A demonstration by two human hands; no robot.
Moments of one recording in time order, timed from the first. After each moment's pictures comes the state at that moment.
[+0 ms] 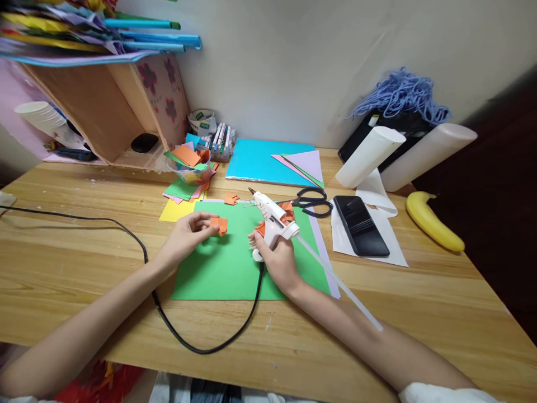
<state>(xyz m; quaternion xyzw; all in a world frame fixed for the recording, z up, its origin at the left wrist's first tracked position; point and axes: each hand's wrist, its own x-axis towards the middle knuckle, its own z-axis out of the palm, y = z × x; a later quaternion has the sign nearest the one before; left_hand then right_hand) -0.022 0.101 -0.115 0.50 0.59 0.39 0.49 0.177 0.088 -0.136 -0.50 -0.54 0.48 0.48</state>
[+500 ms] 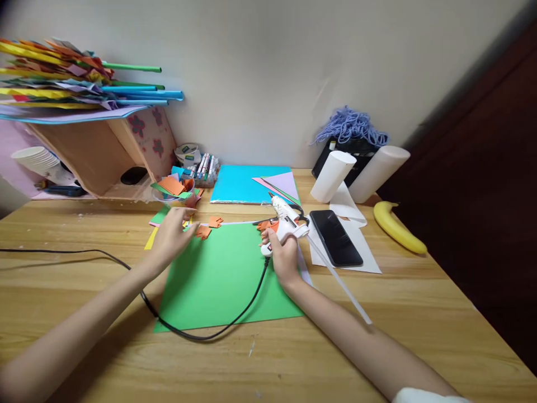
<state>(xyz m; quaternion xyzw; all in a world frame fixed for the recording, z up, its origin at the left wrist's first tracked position) -0.027 0.152 -0.096 0.70 0.65 0.27 0.06 0.213 0.131 -0.141 -0.48 -0.44 0.42 0.63</state>
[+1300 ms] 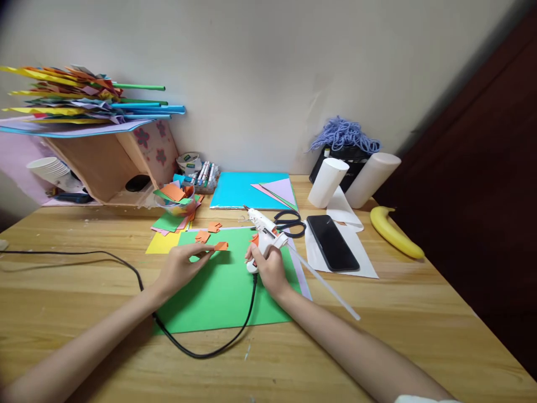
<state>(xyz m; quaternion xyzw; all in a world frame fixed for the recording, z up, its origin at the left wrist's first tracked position) -0.007 0.109 -0.111 0.77 0.54 0.30 0.18 0.207 0.112 -0.132 -0.47 -0.55 0.45 0.52</state>
